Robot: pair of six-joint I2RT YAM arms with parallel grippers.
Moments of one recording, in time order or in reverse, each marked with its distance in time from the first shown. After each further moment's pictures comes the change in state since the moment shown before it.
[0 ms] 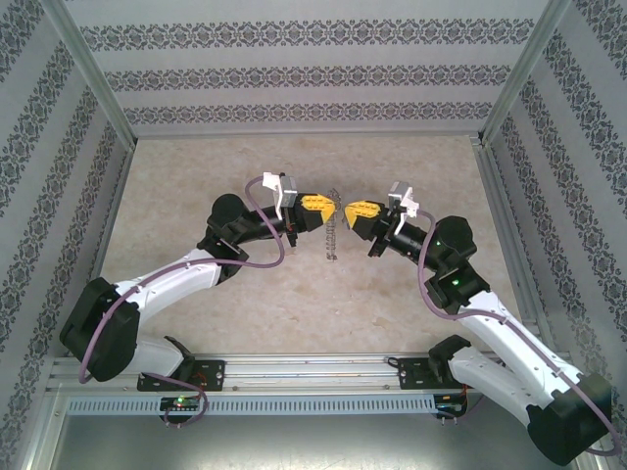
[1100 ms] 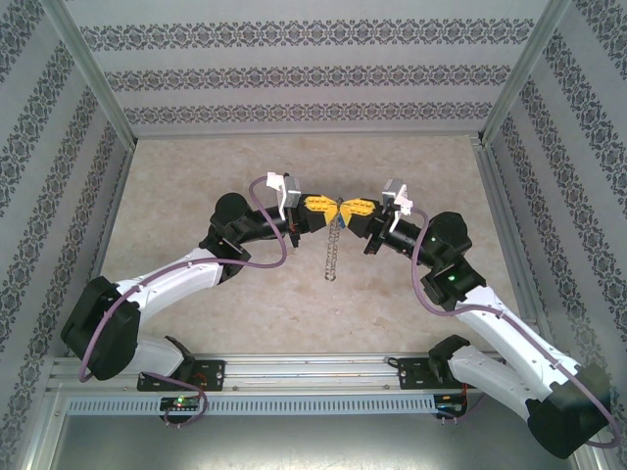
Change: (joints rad) left arm -0.017 0.007 0.018 -0.024 0.006 0.005; right arm 0.024 0.042 0.026 0.007 0.006 -0.036
